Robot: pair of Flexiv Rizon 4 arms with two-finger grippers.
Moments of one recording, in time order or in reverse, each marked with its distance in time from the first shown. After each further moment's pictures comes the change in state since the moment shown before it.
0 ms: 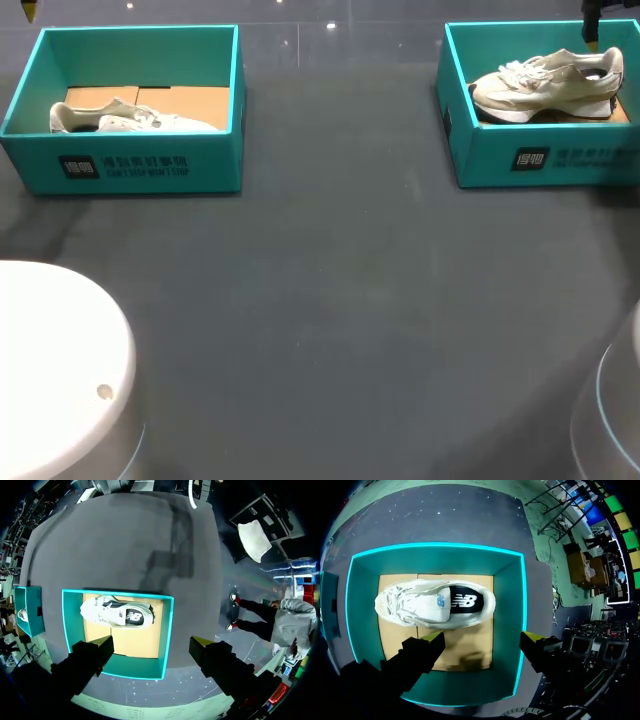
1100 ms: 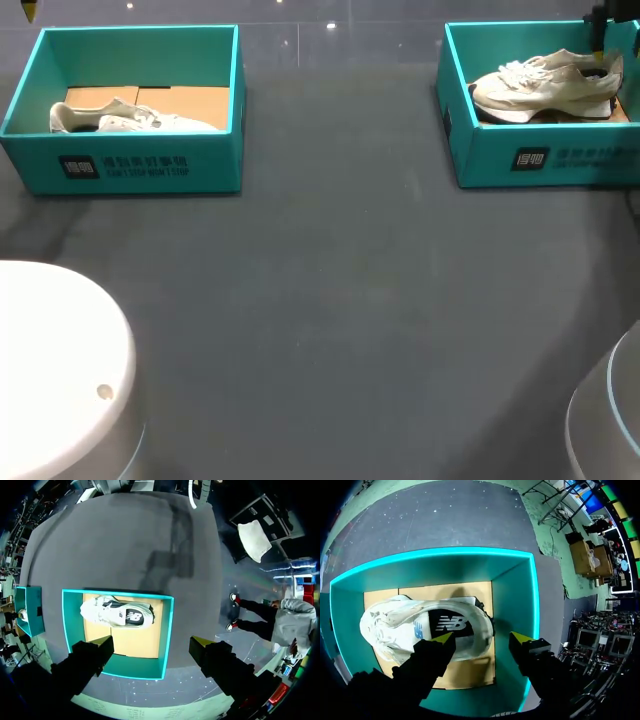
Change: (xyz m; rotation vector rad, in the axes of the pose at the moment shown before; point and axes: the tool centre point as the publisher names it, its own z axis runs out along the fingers) left arm 0.000 0.000 0.000 0.000 0.000 0.000; right arm -0.009 0.030 0.062 0.060 0.039 0.068
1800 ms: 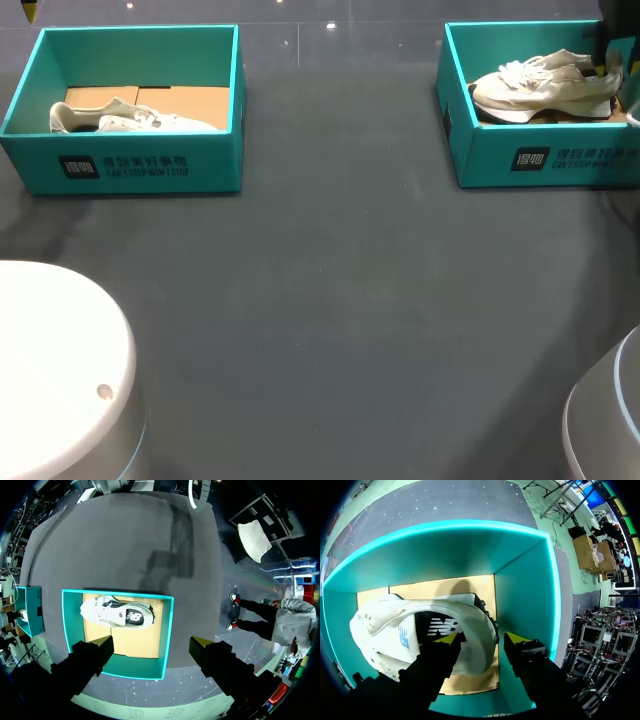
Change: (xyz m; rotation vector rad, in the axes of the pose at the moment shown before) left arm 0.000 0.000 0.000 0.000 0.000 0.000; right arm 0.000 -0.004 0.033 0.037 0.028 0.019
